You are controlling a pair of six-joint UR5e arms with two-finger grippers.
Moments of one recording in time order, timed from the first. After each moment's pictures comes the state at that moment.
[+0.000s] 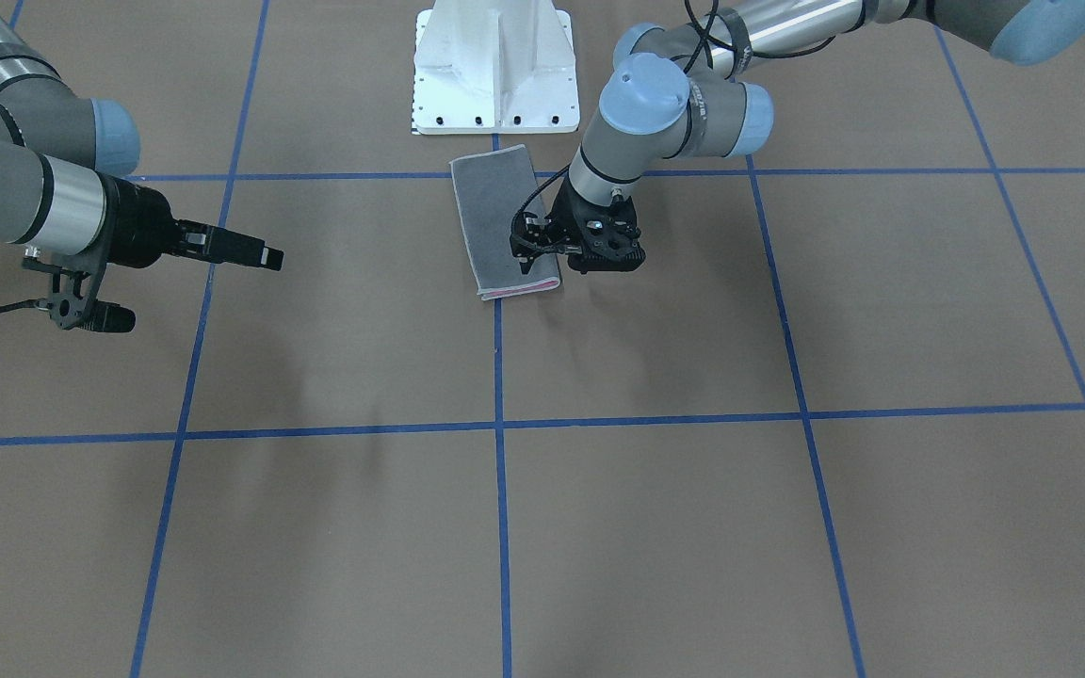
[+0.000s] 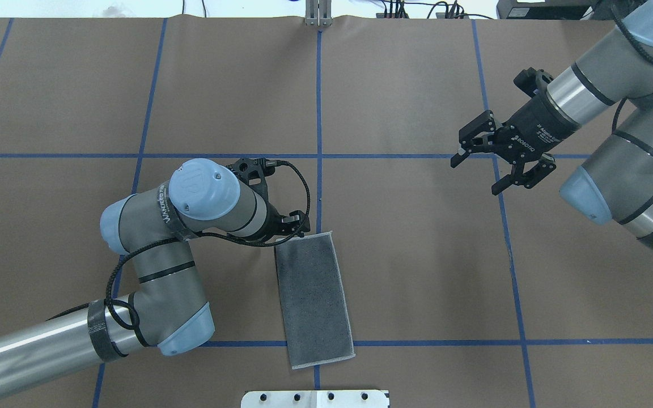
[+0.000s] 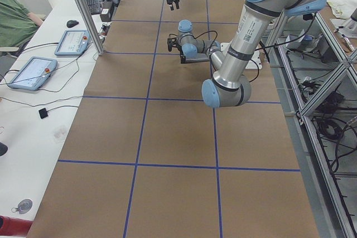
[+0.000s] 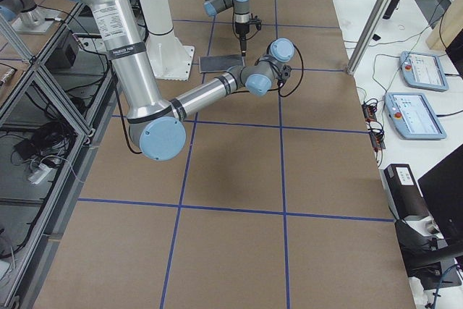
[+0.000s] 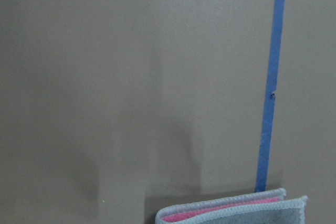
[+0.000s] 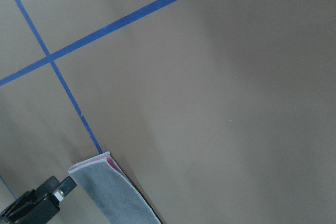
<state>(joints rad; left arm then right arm) -0.47 -2.18 -1.58 -1.96 -1.88 -1.42 0.96 -1.24 1.68 -1.10 2.70 1.44</state>
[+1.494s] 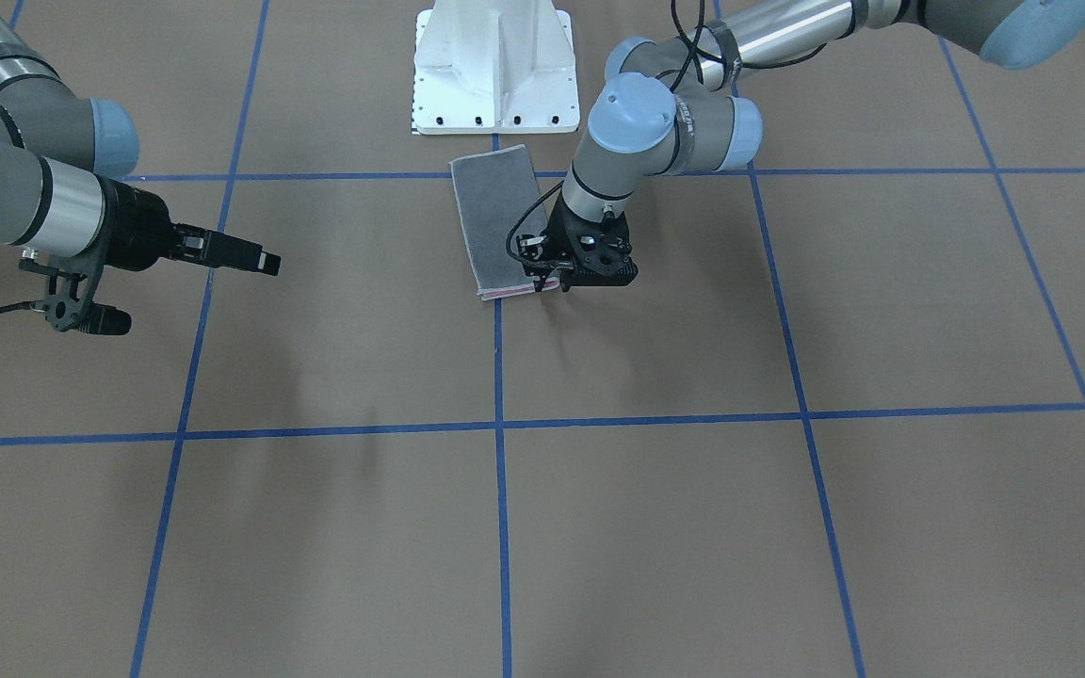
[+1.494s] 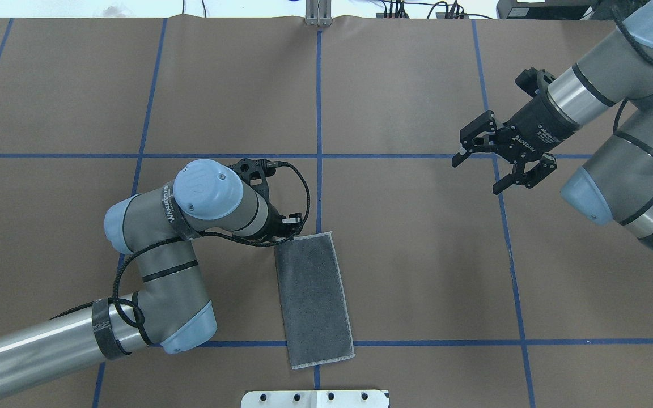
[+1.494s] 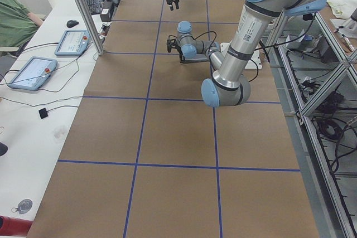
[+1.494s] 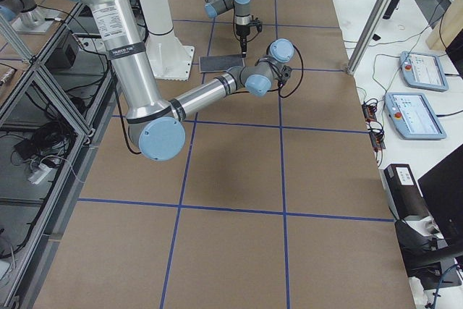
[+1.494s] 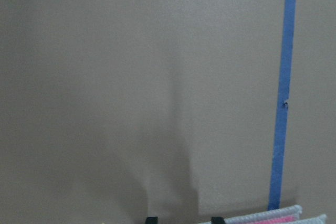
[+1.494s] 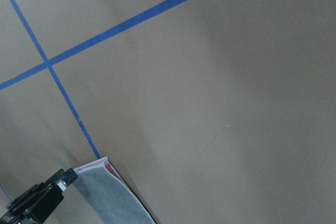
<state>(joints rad) -0.47 -2.19 -1.56 -1.96 -1.88 -1.42 0.96 -1.24 1.68 -1.10 2.68 1.44</state>
